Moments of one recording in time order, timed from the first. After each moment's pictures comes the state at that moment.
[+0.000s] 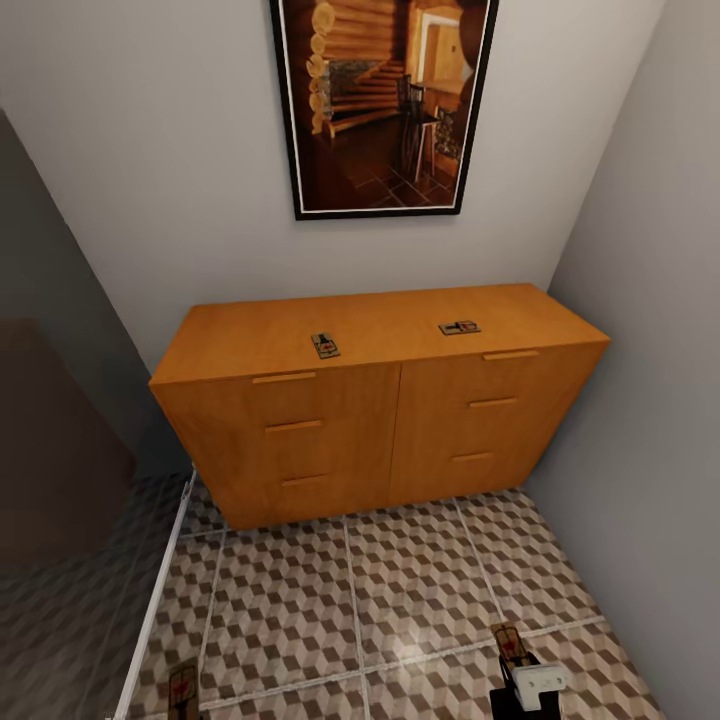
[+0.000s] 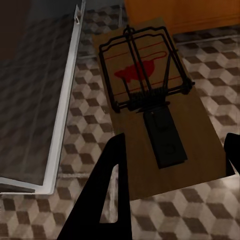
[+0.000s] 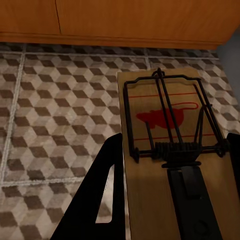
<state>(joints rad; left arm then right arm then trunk) -0.29 0.01 -0.89 0.07 0.89 -0.93 0.25 -0.25 0.00 -0.30 -0.35 0.38 -0.65 0.00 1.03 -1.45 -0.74</state>
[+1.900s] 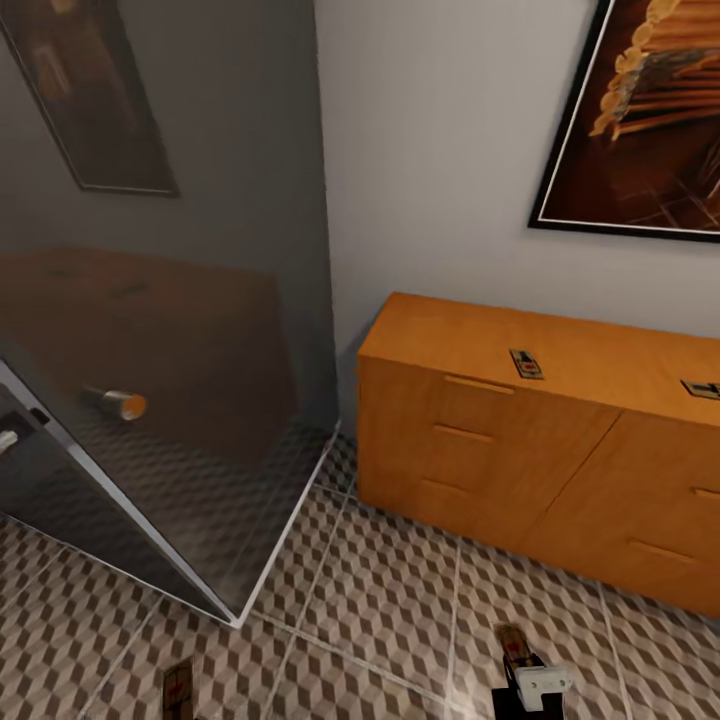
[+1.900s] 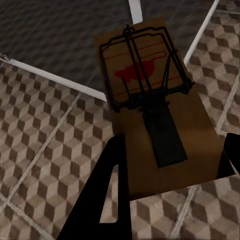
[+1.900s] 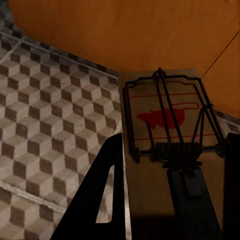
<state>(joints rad) -0.29 0.02 -0.89 0.07 0.89 -0.93 0.26 -0.25 0.01 -0.30 -0.35 0.38 -0.65 -0.05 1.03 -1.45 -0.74</state>
